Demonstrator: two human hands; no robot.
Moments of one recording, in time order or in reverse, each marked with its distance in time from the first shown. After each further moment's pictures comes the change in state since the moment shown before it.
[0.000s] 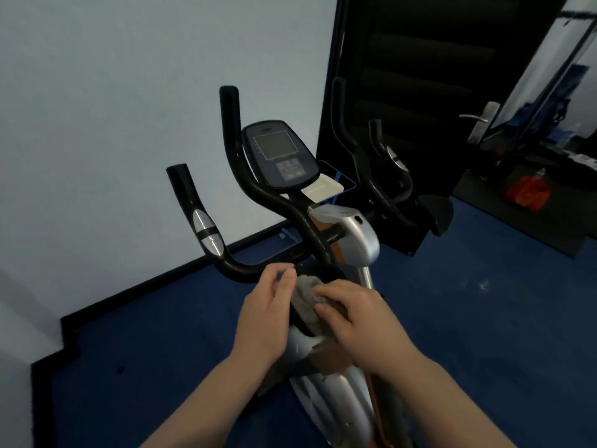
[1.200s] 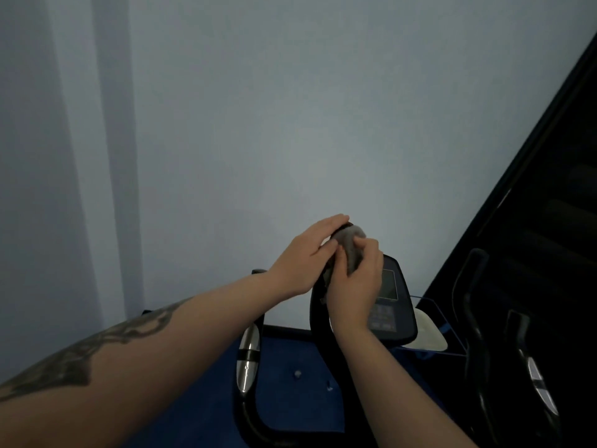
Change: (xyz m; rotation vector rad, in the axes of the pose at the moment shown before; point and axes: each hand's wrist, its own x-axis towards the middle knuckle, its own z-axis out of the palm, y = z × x) left_hand 0.224 0.094 -0.094 0.259 0.293 0.409; right_hand 0.297 -0.055 0.024 0.606 0.519 -0.274
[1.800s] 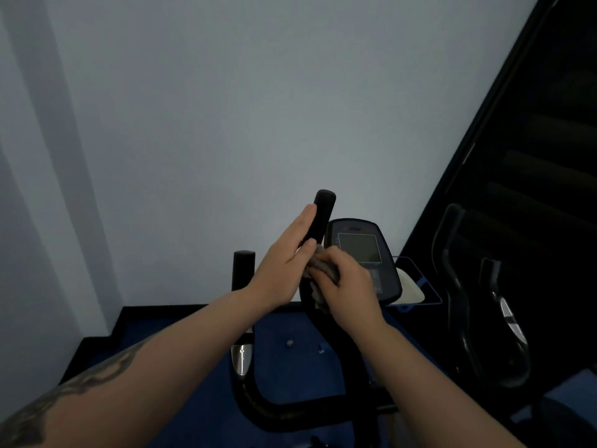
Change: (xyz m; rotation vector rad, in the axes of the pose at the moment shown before) left_hand -0.036 -0.021 0.015 -0.160 -0.043 -0.065; right_hand -0.023 0.019 -0.046 -0.234 -0.510 -0.069
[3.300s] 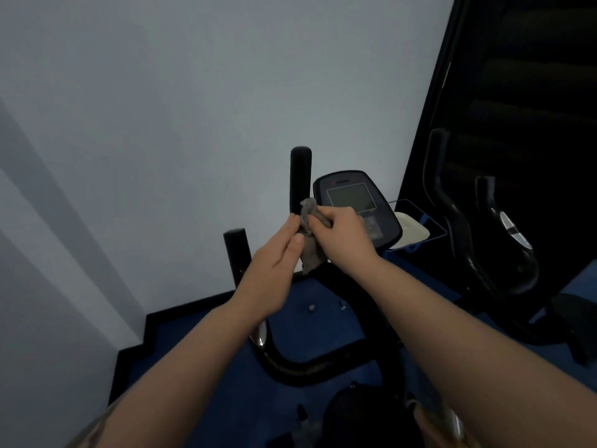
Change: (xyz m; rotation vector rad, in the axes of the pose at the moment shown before) left_hand -0.049 0.000 -0.005 0.067 -0.127 -0.208; right_hand 0.010 -0.011 0.005 0.121 0.049 0.340
